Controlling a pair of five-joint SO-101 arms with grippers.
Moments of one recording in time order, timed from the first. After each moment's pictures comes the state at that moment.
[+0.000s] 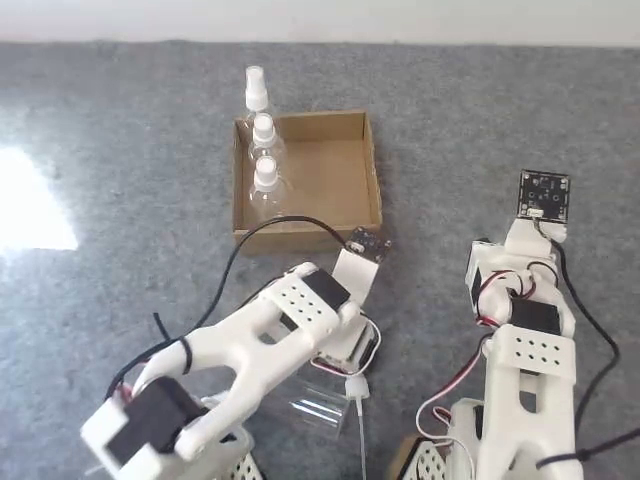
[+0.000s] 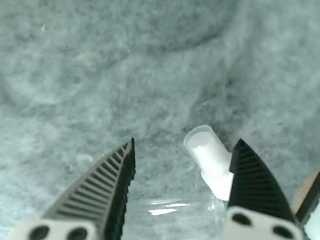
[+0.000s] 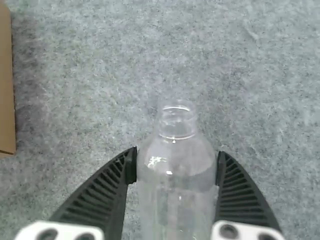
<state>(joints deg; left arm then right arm) 38.9 -8.6 46.6 67.9 23.0 8.5 -47.6 66.3 36.4 2.1</state>
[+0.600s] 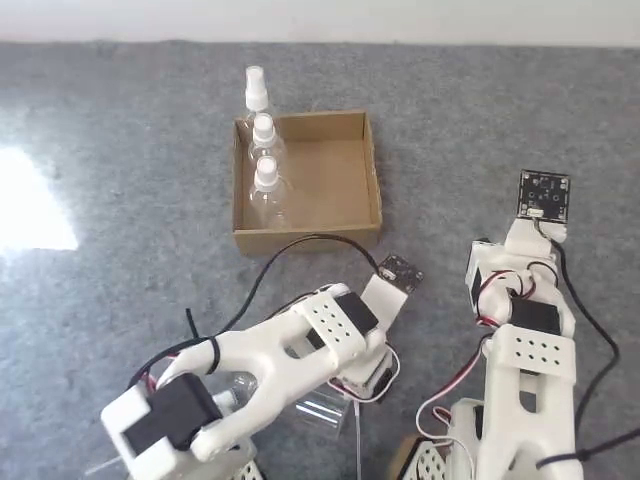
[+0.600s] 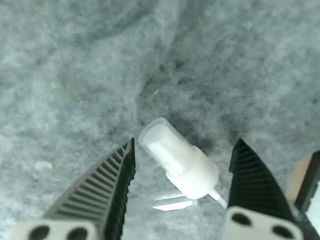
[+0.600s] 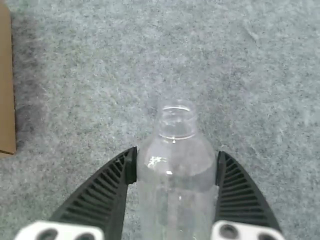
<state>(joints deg) 47.7 -3.7 45.6 66.5 23.5 8.5 -47.6 66.3 36.4 2.1</state>
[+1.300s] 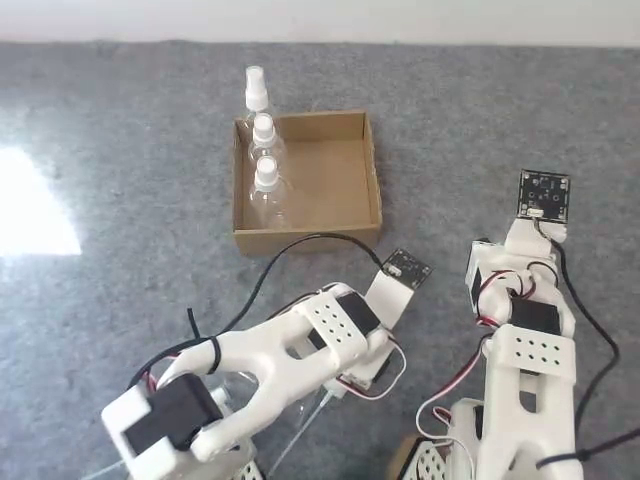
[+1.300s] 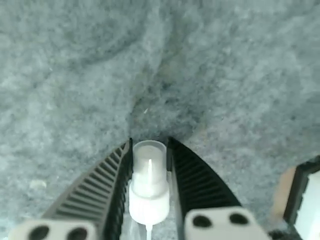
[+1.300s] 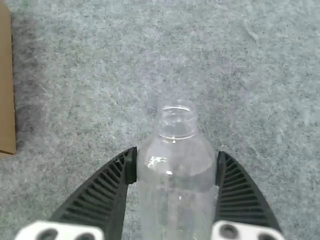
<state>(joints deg) 48.1 -3.6 45.0 62.5 23.7 8.5 -47.6 66.3 36.4 2.1</state>
